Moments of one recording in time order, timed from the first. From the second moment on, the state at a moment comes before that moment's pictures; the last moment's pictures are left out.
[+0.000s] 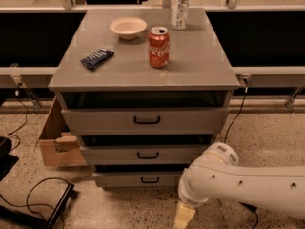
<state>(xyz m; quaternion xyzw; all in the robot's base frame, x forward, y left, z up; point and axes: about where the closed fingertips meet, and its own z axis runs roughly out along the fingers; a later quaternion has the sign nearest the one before) 0.401 -0.106 0.545 -0.60 0.79 0.02 0.10</state>
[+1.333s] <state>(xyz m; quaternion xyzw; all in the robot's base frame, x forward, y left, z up) 0.439 -0.031 0.423 -0.63 0.77 0.04 0.09</state>
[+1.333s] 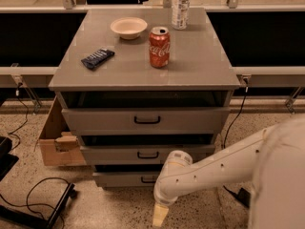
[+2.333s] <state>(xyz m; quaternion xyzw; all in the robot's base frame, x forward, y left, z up) 0.485 -0.027 0.281 -0.63 0.78 -0.01 0.08</state>
